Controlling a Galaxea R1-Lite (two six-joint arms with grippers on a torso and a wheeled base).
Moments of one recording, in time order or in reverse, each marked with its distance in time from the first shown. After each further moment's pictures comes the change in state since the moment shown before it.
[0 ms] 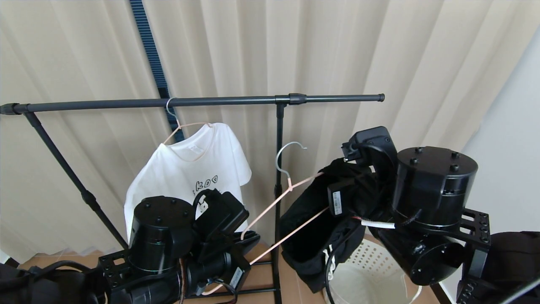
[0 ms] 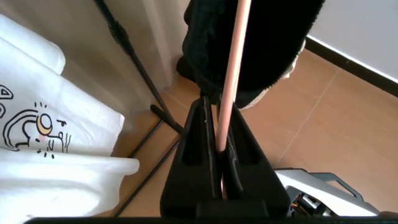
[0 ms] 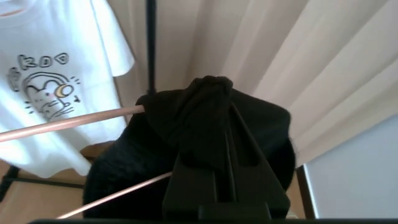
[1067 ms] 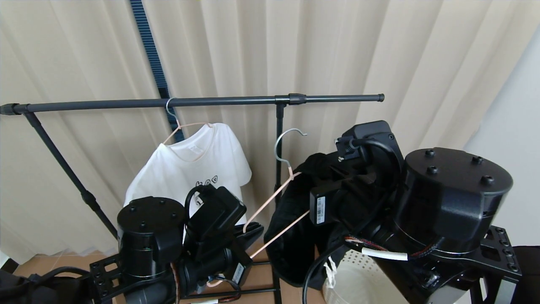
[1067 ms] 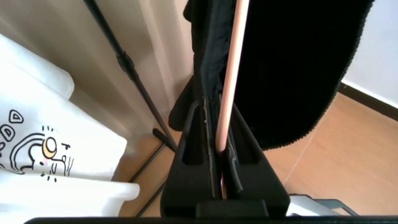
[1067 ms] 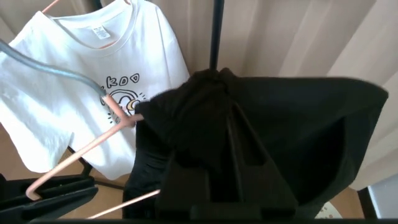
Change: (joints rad) left arm -0.014 -0.001 0.037 -0.155 0.001 0.001; right arm 0.133 -0.024 -0.038 0.001 -0.001 0.085
